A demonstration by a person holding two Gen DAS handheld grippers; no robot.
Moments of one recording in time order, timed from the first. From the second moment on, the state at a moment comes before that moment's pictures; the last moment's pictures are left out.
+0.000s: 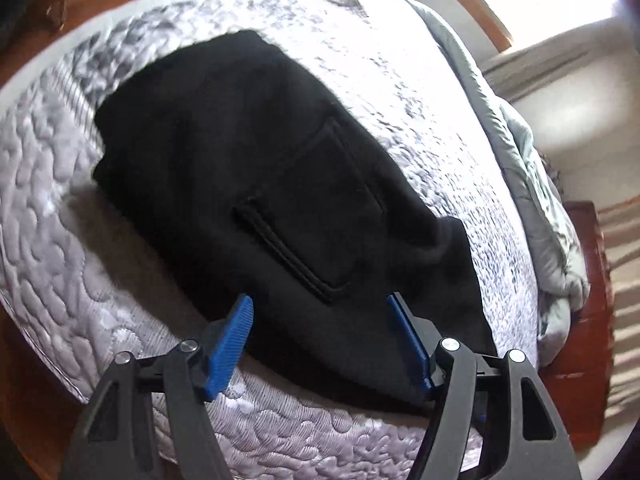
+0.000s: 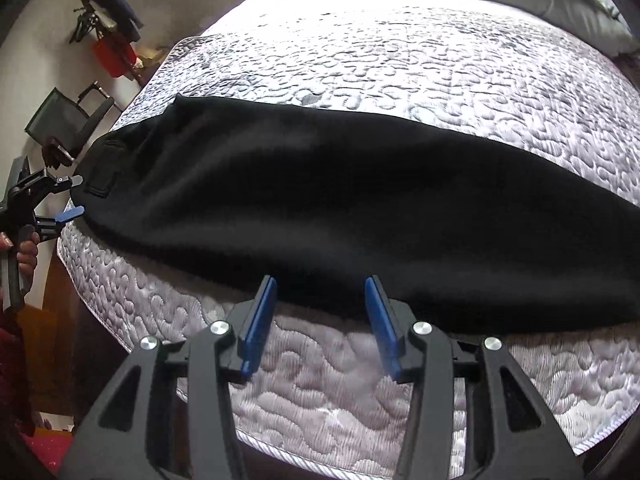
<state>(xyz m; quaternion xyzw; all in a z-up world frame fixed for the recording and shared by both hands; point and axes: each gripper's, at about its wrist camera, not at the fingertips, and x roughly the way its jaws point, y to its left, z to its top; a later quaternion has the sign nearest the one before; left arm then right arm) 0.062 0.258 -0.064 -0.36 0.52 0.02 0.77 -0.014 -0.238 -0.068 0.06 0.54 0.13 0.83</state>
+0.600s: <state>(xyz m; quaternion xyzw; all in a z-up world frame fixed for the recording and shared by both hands) 0.054 0.282 -0.078 -0.45 0.50 0.03 0.74 -0.022 -0.239 -0.065 0.04 0.54 0.12 0.83</state>
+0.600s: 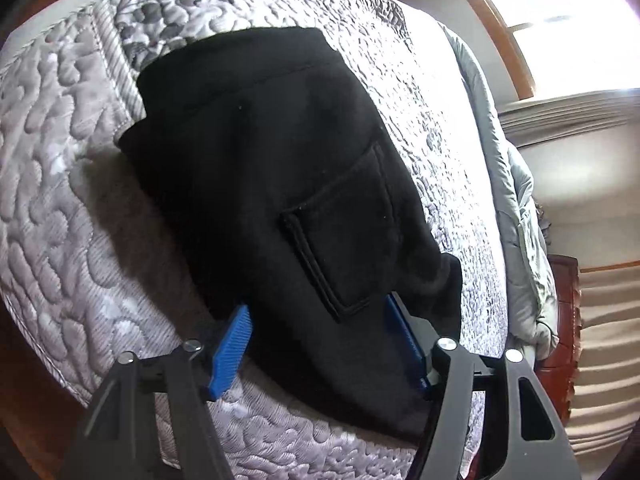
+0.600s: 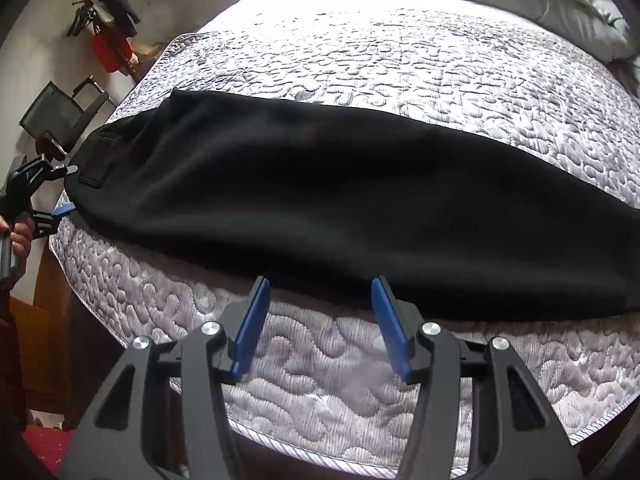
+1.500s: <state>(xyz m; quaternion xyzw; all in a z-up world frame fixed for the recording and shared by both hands) 0.000 0.235 -0.031 -0.27 0.47 0.13 0.83 -0.023 -0.323 -0.073 0.12 0.54 0.03 0.83</state>
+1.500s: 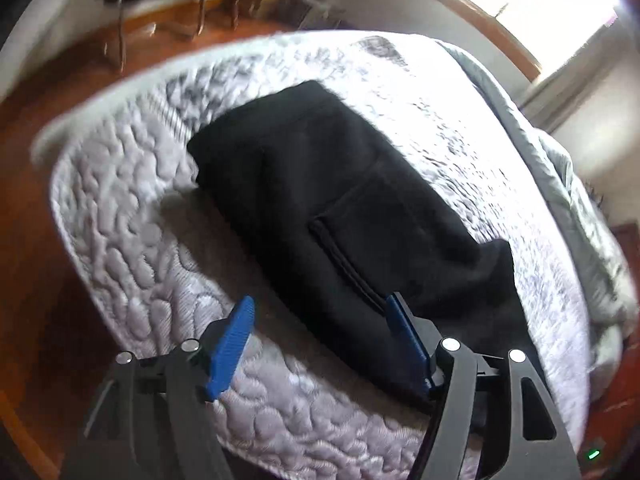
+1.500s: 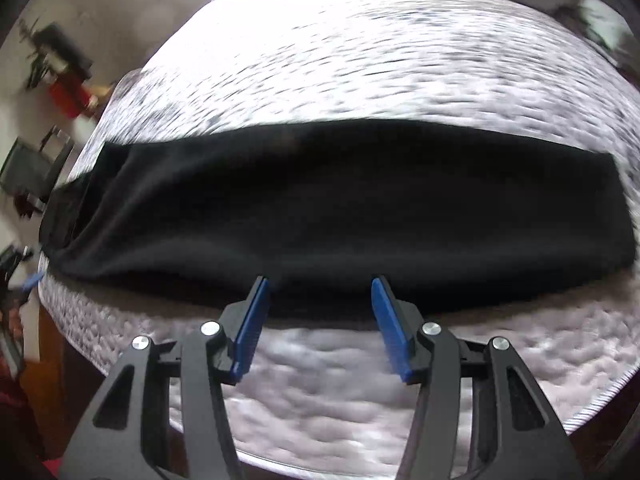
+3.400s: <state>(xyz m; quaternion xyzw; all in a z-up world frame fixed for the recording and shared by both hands) 0.042 -0.086 -0.072 0.00 0.57 -0.10 0.82 -0.068 -0.576 -0.102 0.34 0.48 -0.12 0.80</state>
